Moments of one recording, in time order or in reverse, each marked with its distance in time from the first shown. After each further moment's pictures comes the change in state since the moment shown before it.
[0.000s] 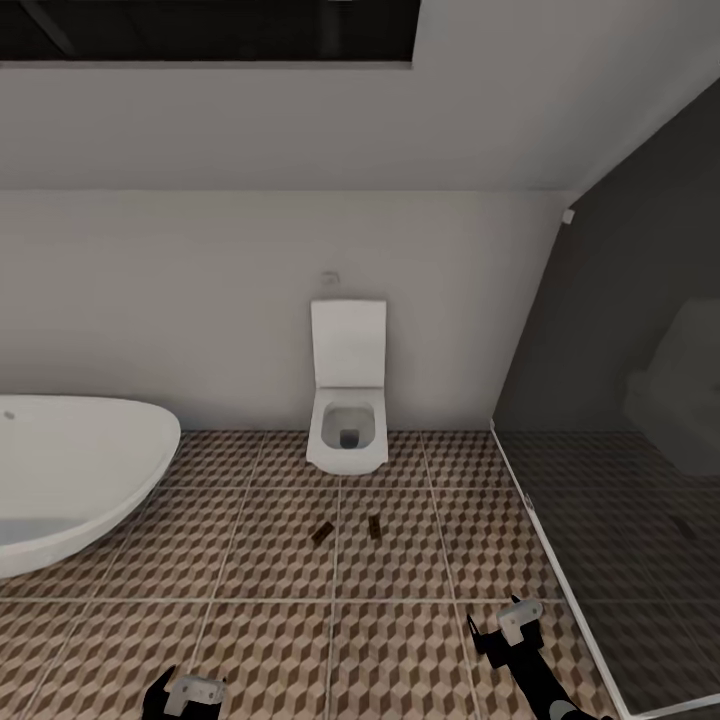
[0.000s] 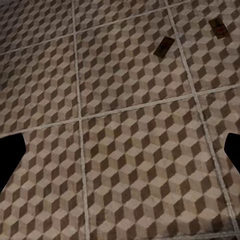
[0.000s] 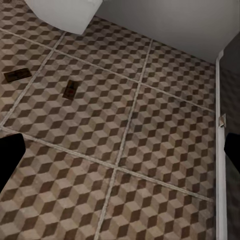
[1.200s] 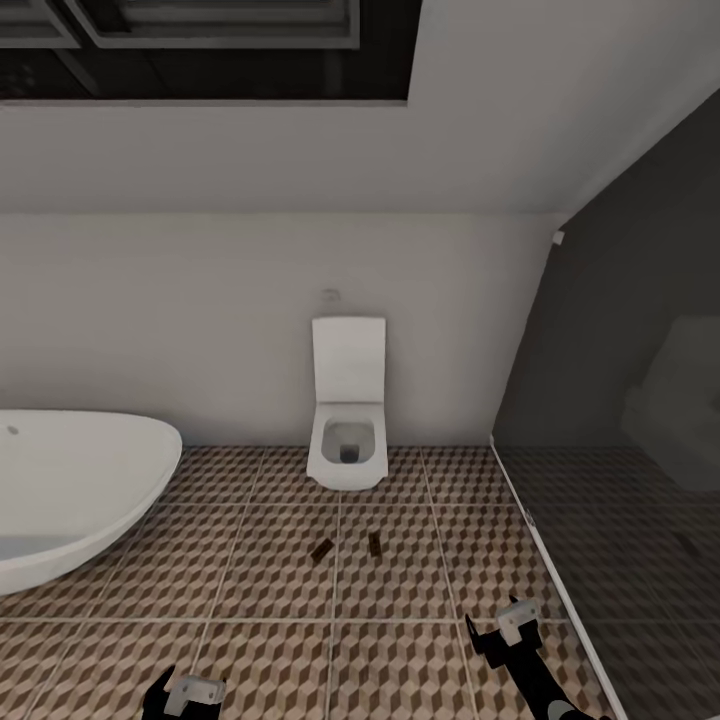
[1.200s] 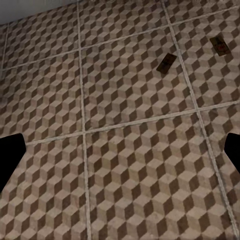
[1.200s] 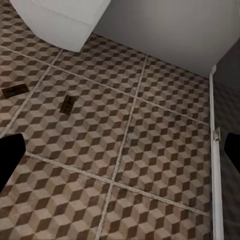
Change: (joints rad) left arm 0.000 0.000 0.000 0.000 0.000 0.000 0.000; right arm 0.000 0.005 0.000 0.000 0.000 0.000 0.000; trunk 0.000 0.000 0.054
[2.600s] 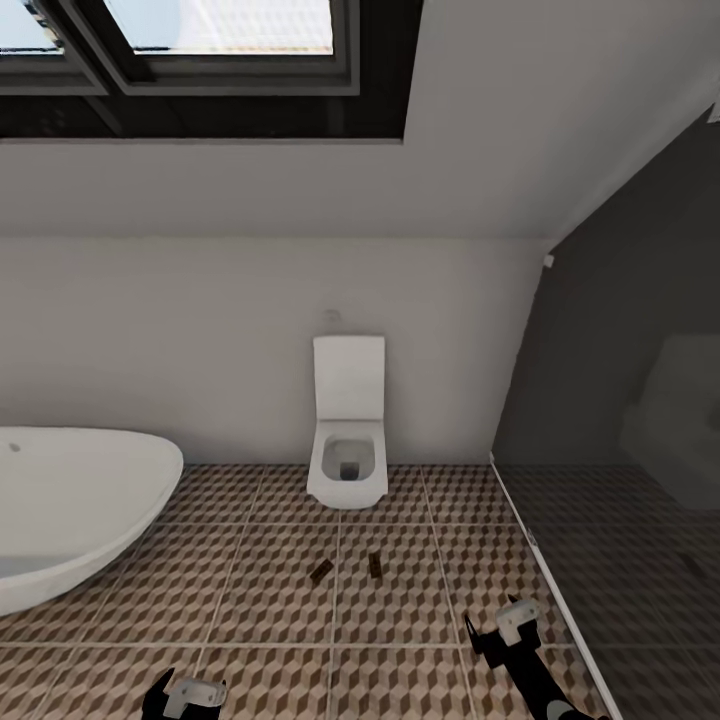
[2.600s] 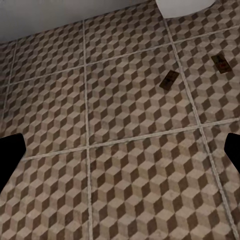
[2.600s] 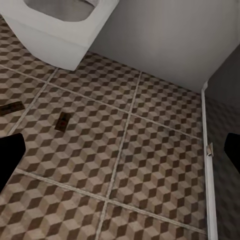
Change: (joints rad) left arm 0.004 0.000 0.000 0.000 0.000 0.000 0.000; right arm 0.000 0.002 0.000 0.000 0.000 0.000 -0.001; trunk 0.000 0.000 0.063
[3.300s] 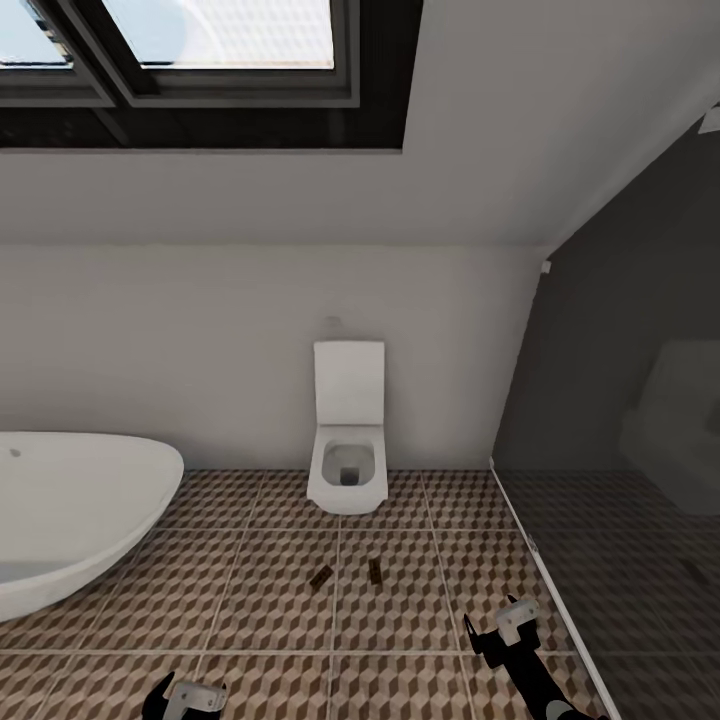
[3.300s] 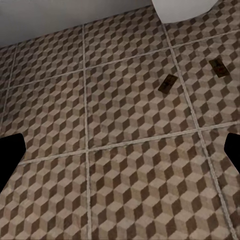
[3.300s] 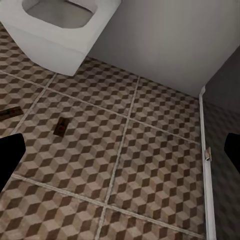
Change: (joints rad) left arm 0.009 -0.001 0.000 0.000 0.000 -0.007 -0.005; right arm 0.000 0.002 0.000 0.000 0.000 0.000 -0.001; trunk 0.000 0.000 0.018
